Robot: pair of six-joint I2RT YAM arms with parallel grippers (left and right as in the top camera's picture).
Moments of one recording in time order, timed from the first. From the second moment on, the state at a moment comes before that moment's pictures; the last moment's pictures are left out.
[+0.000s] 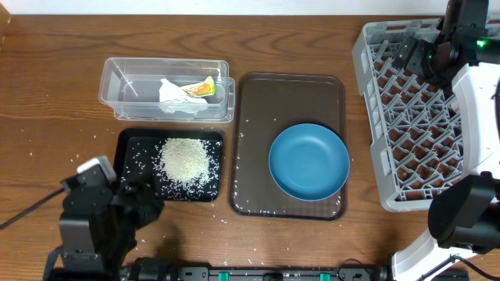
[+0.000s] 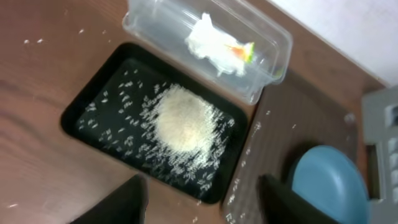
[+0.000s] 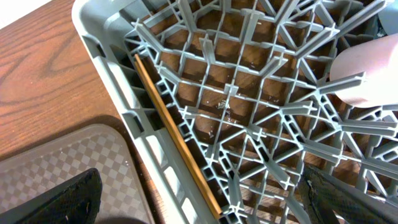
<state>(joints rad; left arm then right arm) -0.07 0.57 1.04 -1.21 -0.05 -0.58 -0.14 1.85 1.77 -0.98 0.03 0.33</state>
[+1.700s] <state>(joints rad) -0.07 0.42 0.32 -0.41 -0.02 -0.21 -0.14 1.85 1.77 -0.98 0.03 0.33</state>
